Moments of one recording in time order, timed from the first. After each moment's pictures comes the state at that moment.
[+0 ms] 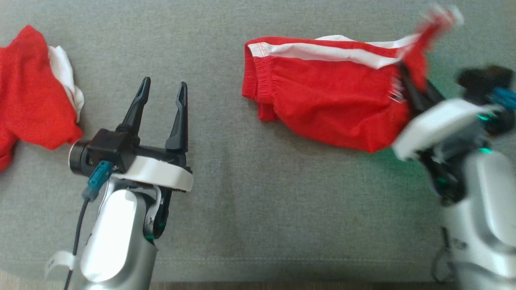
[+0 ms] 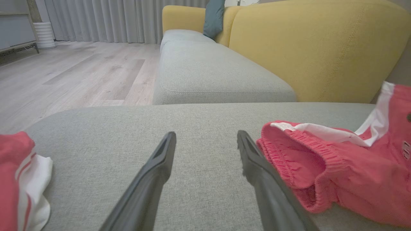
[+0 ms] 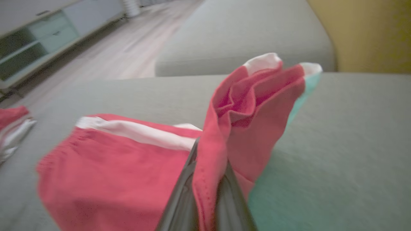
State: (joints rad) left arm -0.33 0.05 -0.22 0.20 -0.13 -0.02 -0.26; right arm -0.39 -0.14 0.07 0.08 0.29 0.13 0.34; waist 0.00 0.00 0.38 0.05
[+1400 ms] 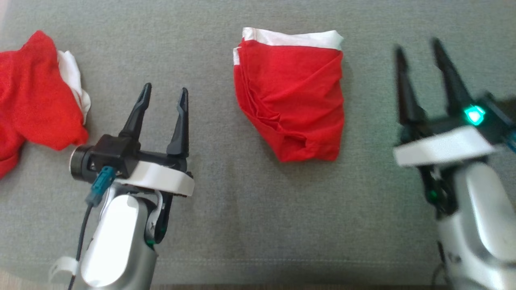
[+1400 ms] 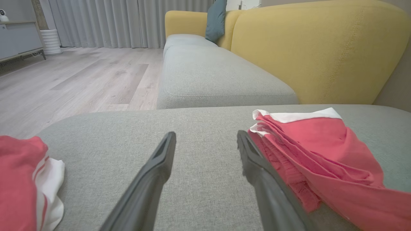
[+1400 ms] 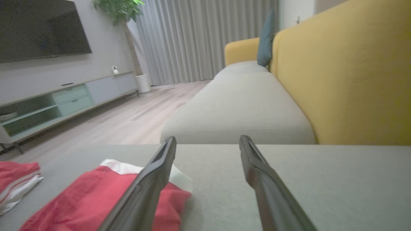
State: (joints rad) left arm -0.31 0.06 -0.24 0.19 -0.13 0.00 -0.26; right arm -0.41 -0.11 0.15 0.11 0.25 0.13 -0.11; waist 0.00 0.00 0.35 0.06
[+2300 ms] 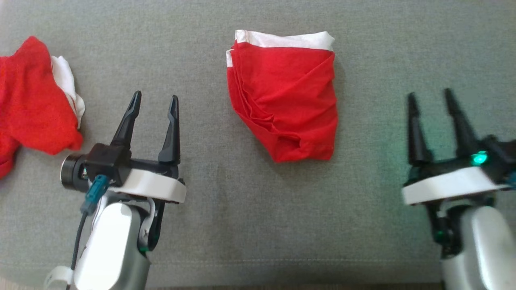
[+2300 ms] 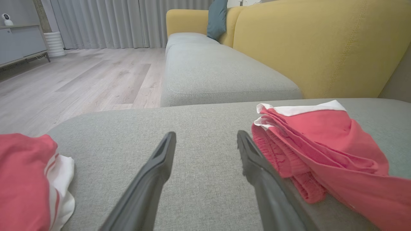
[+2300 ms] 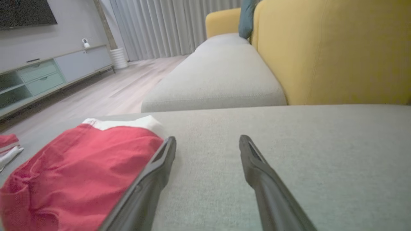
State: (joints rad) left arm -0.27 0.09 -0.23 0.16 -0.12 0.03 -0.26; right arm -0.16 -0.07 0.02 -0.03 0.18 0.13 -0.03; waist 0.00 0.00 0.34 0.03
